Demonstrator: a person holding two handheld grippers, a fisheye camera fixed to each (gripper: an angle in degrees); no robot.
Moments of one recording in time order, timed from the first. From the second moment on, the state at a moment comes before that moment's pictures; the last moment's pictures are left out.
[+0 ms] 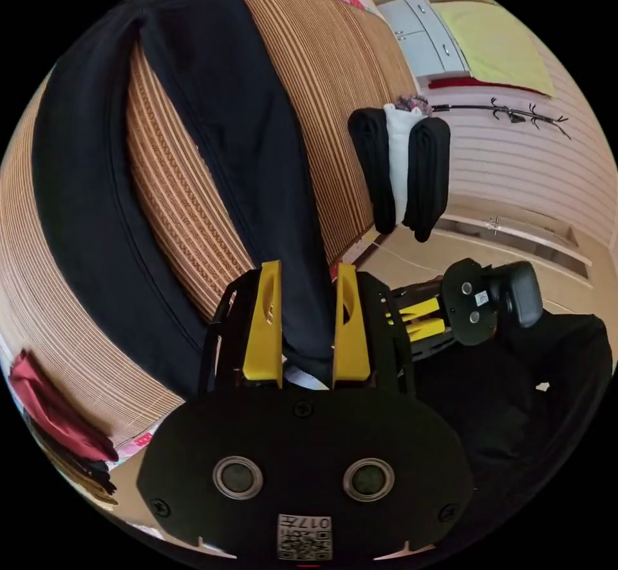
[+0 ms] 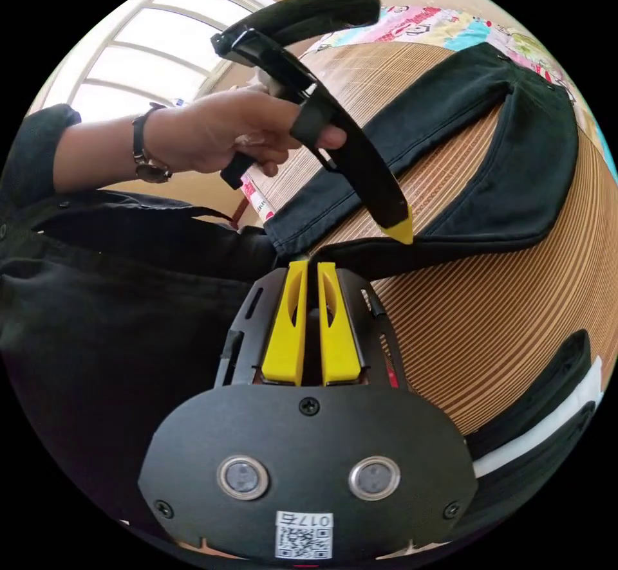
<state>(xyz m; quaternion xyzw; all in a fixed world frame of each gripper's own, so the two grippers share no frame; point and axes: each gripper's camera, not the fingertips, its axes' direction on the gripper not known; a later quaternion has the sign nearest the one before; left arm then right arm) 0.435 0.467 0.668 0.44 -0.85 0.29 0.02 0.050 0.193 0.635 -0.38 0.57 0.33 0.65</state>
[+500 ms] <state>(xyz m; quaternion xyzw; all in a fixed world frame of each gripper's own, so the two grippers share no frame) 0.331 0.561 0.576 0.46 -0.79 0.40 0.03 -0.012 0.179 0.572 -0.37 0.56 0.40 0.62</state>
